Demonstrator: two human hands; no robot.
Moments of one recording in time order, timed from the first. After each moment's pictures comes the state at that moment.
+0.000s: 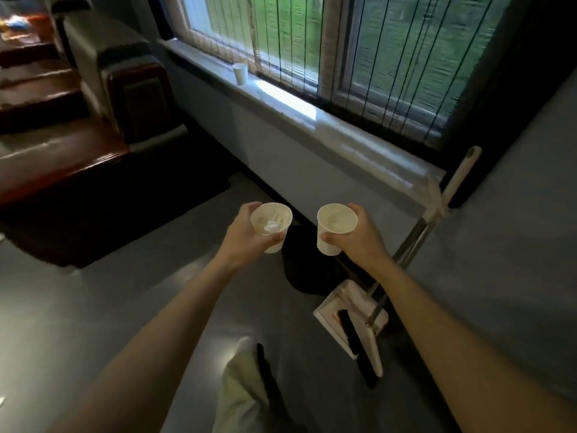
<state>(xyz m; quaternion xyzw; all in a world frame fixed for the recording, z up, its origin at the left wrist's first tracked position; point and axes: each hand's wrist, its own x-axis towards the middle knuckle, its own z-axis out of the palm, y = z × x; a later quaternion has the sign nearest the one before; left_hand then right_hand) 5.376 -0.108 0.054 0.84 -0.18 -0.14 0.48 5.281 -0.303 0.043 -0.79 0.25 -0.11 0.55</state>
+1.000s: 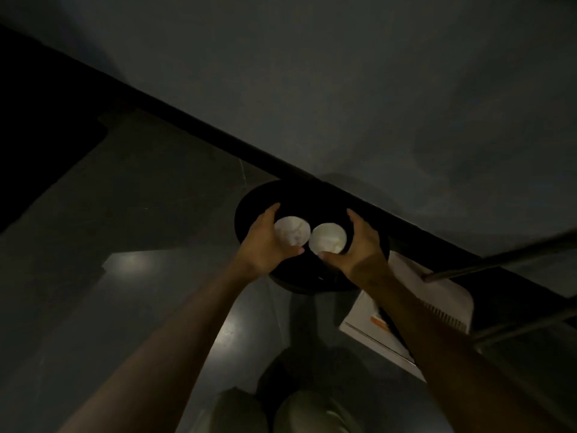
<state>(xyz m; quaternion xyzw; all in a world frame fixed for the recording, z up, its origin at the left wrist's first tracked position) 5.670 -0.286 -0.477 0.83 -0.29 -0.37 0.32 5.524 -0.397 -0.494 -0.78 0.45 -0.05 0.44</state>
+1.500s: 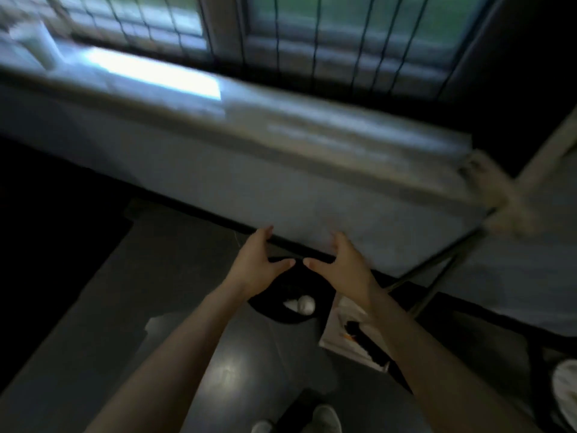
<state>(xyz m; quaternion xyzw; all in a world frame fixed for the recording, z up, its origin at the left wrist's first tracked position) 5.652 -0.302 -0.130 0.81 -0.37 -0.34 0.29 5.504 -0.399 -0.150 -0.69 0.46 -0.10 0.54</state>
